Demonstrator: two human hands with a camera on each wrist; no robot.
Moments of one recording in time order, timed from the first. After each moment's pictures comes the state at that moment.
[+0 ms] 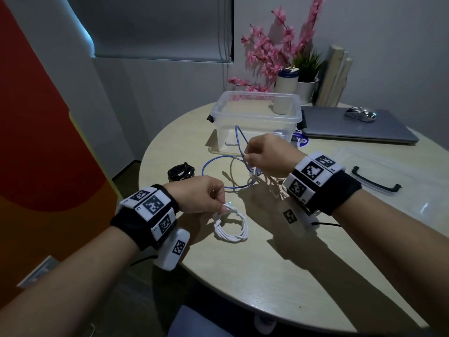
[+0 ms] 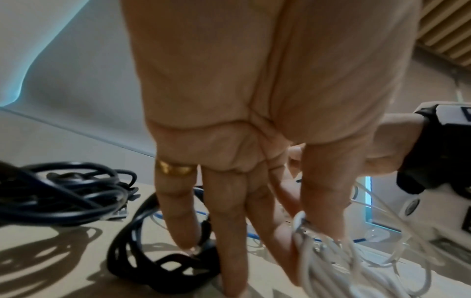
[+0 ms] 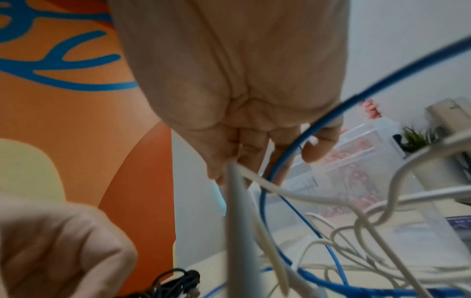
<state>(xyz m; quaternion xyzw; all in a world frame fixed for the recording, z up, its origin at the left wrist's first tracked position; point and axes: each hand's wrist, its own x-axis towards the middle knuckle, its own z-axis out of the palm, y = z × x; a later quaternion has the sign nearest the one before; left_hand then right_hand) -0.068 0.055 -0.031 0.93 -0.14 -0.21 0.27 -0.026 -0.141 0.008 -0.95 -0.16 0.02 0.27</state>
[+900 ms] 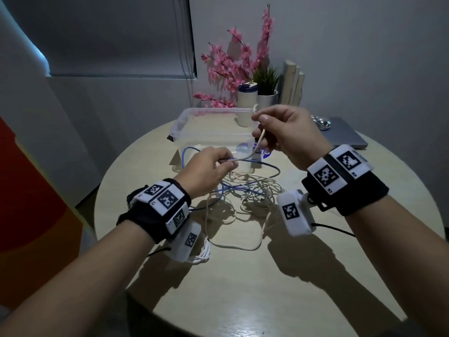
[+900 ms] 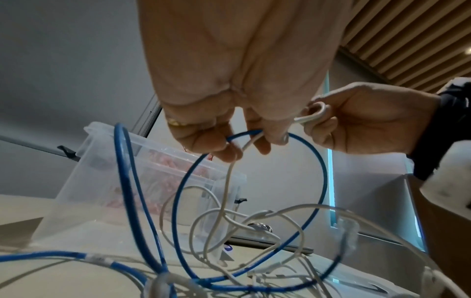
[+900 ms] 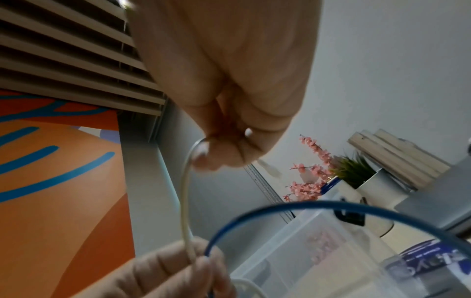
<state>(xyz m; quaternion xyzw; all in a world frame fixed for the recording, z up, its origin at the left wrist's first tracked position) -0.018 -0.042 0.002 0.91 -0.21 0.07 0.35 -0.037 -0.224 0.059 -0.73 -0.09 -0.10 0.67</state>
